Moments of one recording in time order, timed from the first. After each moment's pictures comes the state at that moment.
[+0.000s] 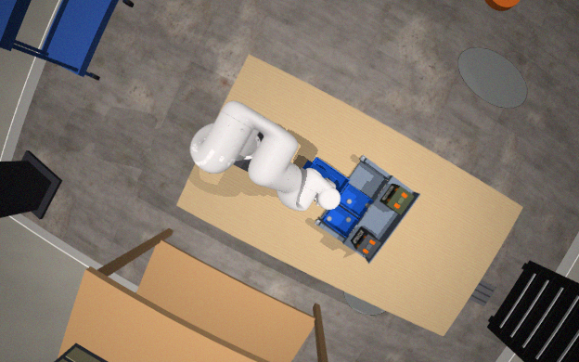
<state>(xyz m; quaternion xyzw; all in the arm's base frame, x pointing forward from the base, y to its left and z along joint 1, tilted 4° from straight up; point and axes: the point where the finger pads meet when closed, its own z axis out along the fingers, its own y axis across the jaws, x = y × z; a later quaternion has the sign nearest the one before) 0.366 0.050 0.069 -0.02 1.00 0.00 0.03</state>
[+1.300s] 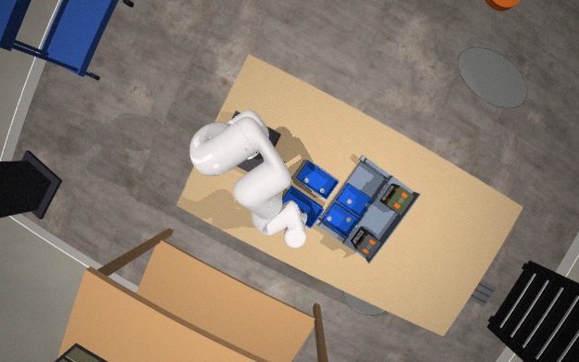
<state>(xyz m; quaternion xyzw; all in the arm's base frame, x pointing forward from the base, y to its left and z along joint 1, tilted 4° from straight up) 0.358 -0.117 0.067 -0.03 1.00 0.01 0.03</state>
